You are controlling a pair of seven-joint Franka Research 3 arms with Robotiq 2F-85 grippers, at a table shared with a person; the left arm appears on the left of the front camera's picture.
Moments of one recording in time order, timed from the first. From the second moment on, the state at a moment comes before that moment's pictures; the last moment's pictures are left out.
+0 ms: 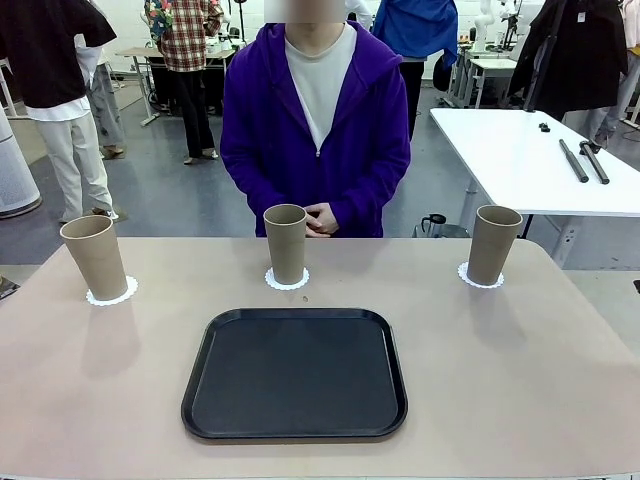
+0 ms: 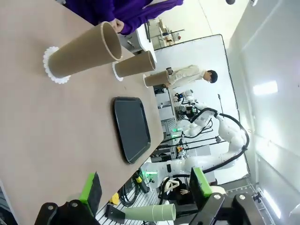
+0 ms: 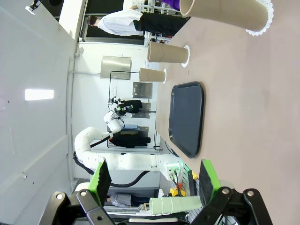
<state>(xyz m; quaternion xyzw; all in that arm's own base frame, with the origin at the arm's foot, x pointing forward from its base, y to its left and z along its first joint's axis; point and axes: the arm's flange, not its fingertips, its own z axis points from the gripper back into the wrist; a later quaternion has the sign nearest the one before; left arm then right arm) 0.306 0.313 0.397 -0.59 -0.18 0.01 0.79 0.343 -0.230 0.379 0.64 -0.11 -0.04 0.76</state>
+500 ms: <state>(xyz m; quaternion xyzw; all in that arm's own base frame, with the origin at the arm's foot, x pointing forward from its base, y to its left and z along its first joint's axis) 0.311 0.311 0.382 -0.57 -0.15 0.03 0.81 0.343 -0.230 0.379 0.64 -0.11 -0.04 0.76</state>
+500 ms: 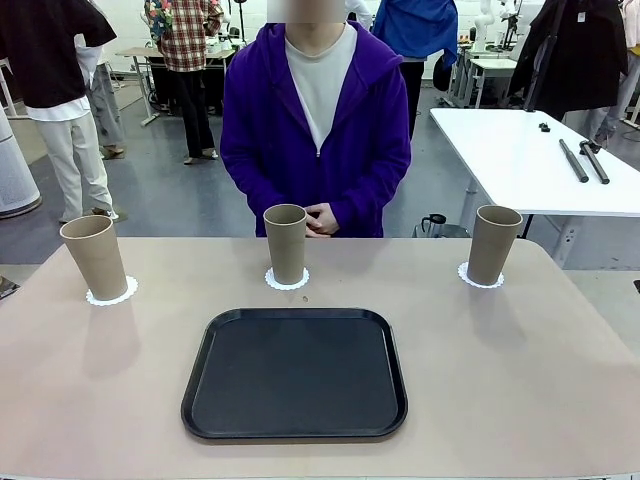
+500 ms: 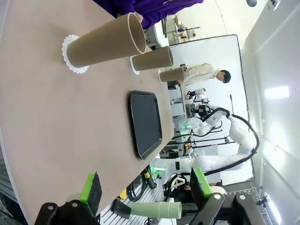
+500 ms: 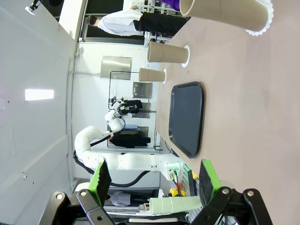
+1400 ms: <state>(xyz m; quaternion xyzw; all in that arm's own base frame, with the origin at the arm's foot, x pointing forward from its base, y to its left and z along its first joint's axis) 0.312 0.311 0.381 -0.57 -0.15 0.03 0.81 0.343 -0.230 0.379 0.64 -0.11 -0.04 0.76</state>
